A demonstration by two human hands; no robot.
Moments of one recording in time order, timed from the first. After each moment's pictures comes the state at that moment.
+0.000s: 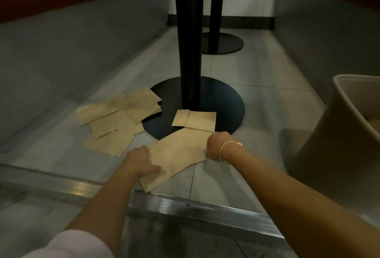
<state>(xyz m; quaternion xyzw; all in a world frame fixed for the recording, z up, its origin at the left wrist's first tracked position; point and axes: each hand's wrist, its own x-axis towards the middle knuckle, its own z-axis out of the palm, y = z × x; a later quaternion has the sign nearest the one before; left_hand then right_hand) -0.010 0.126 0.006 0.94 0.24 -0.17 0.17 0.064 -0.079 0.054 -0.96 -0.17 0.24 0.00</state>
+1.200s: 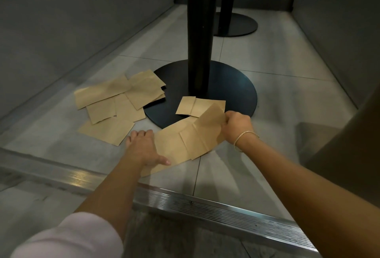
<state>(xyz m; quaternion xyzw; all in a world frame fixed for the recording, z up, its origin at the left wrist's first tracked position) 0.019 0.131 -0.030 0.97 0.20 -0.14 0.03 0.094 -0.088 0.037 -0.97 -0.05 0.11 0.23</state>
